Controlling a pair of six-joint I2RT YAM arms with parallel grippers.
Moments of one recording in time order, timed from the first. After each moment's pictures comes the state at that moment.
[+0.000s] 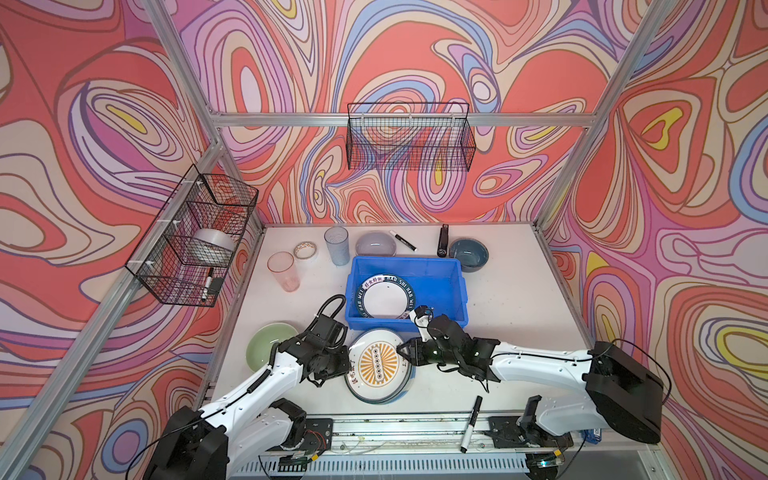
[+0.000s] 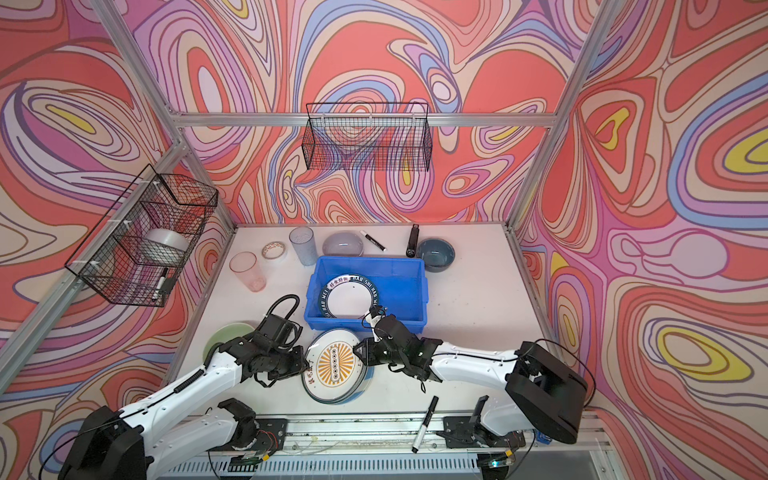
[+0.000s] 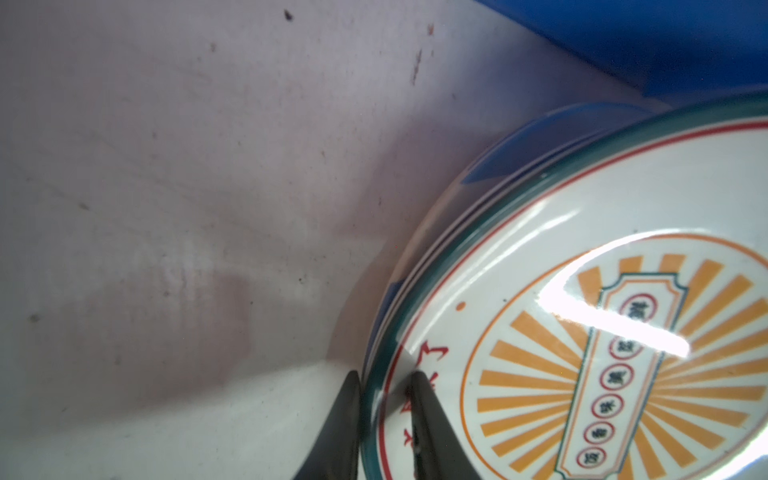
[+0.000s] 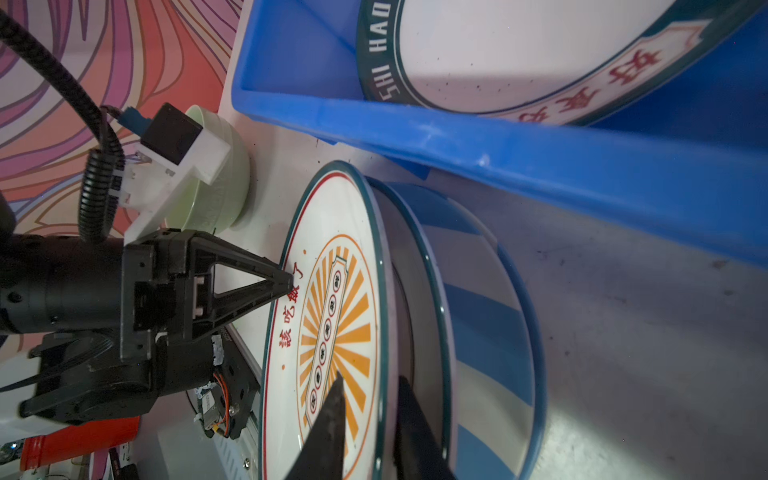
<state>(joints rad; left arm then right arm) -0.48 1.02 0.47 -0.66 0.21 -0.73 0.96 1.38 0.60 0.13 -0.18 0.84</state>
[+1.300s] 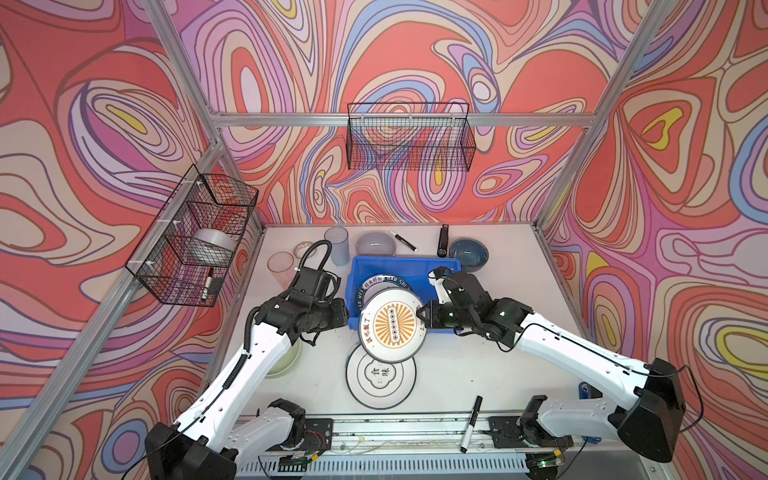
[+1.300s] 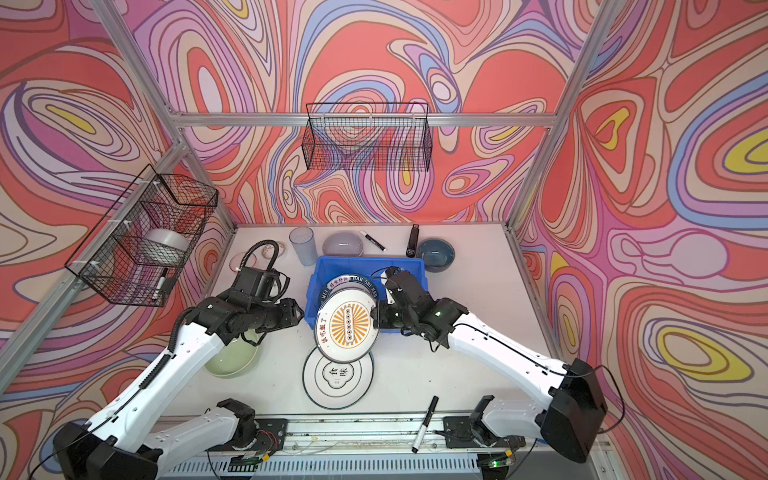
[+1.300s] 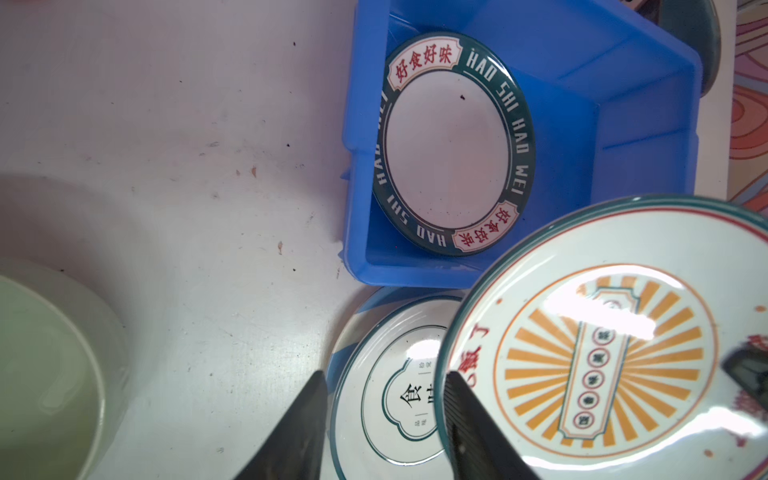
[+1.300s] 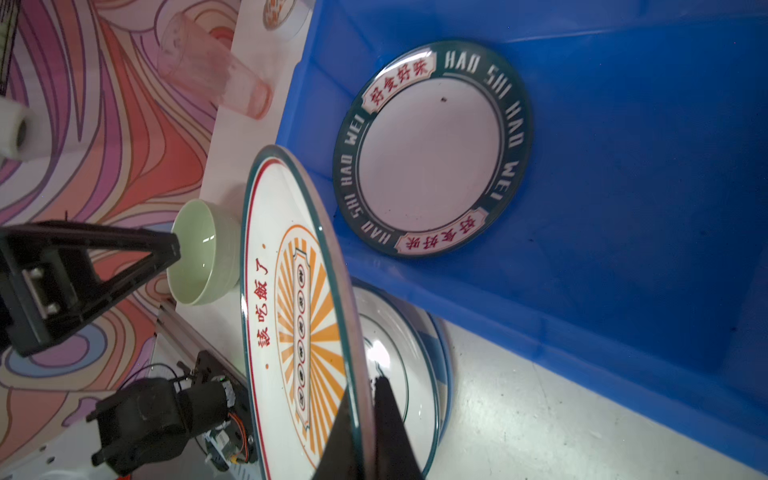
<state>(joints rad) -0.36 1.10 1.03 -0.93 0.09 -0.57 0.73 1.28 1.05 -0.52 -0.13 0.71</state>
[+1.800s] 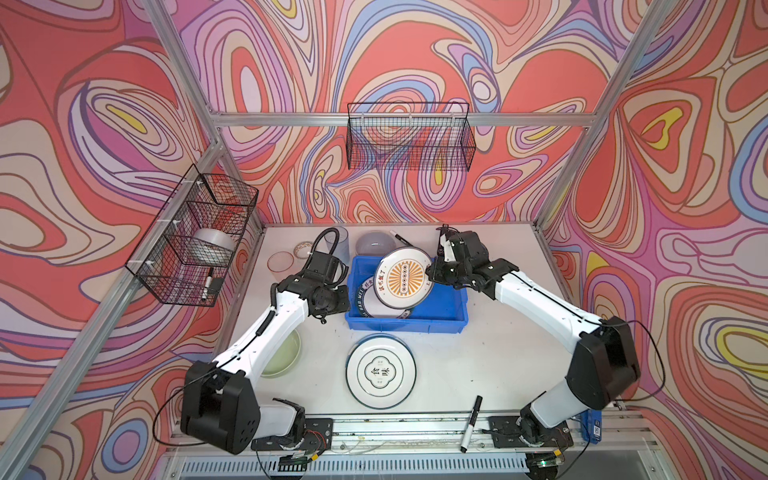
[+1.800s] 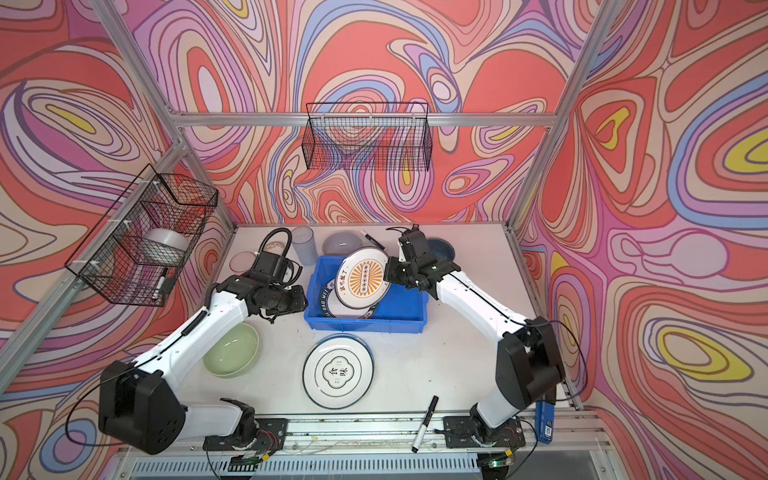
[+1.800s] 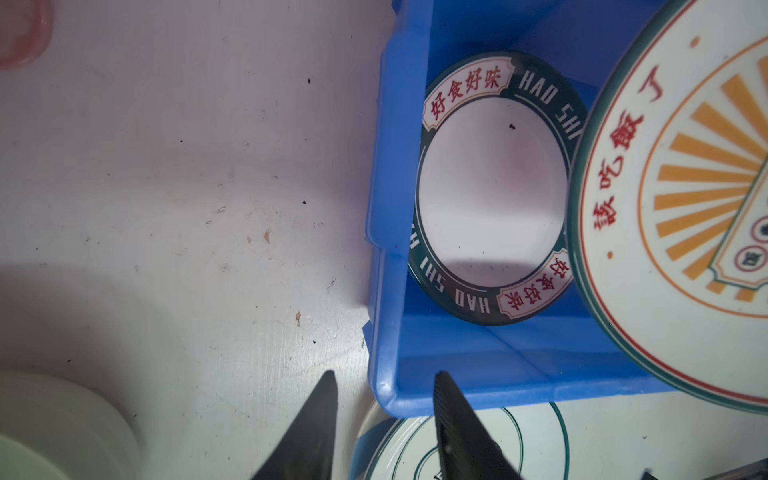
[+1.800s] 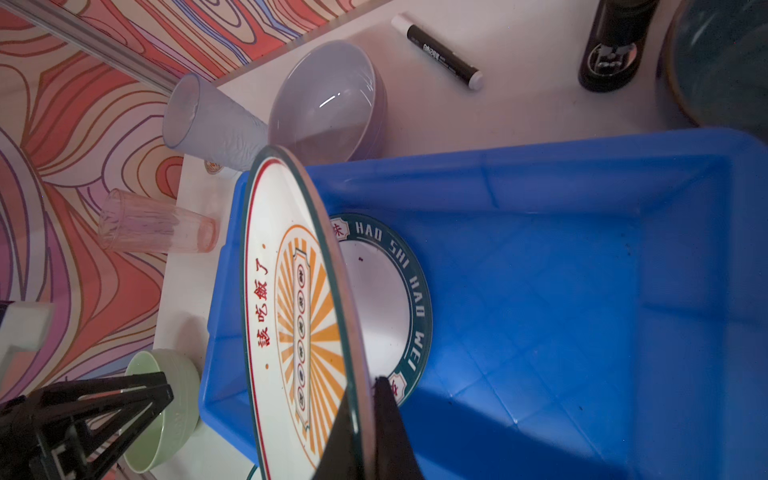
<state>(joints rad) -0.31 1.38 1.08 -0.80 0.09 -0.45 0.48 1.63 1.30 -0.42 -0.19 0.62</state>
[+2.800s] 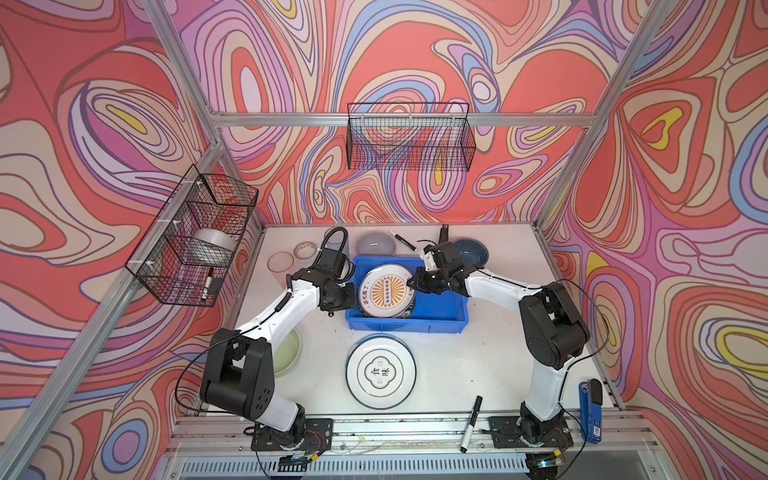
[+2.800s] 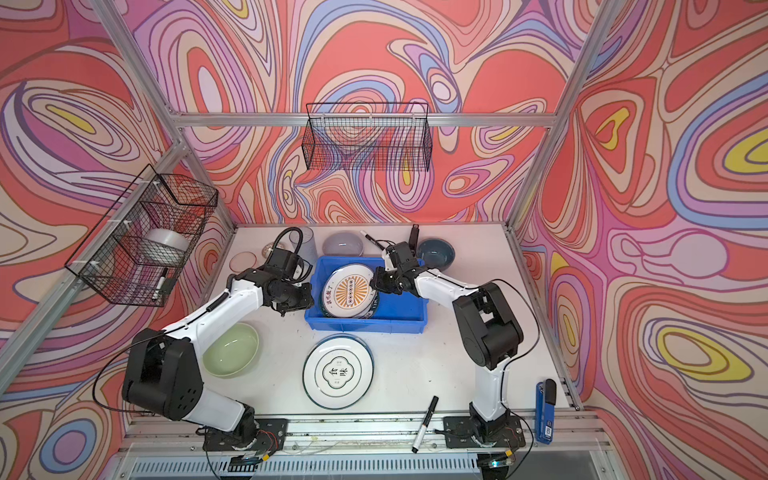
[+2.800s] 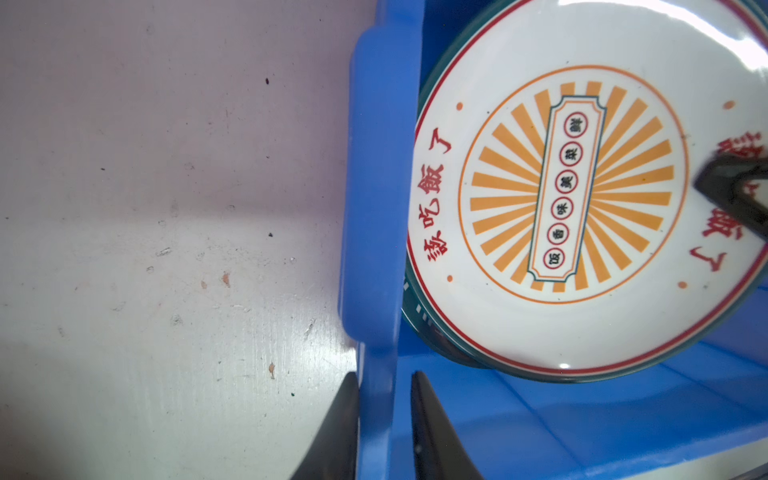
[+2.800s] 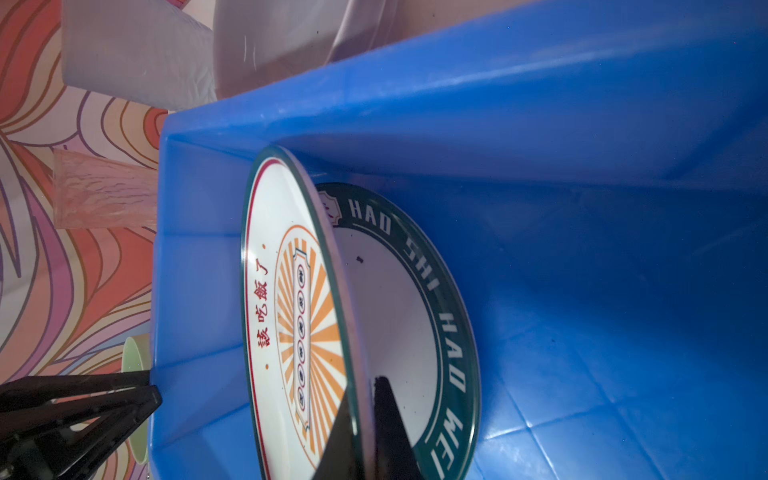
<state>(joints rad) -0.31 1.52 1.11 -0.74 0.14 -0.43 0.47 1.91 1.29 -0.20 -0.40 0.66</state>
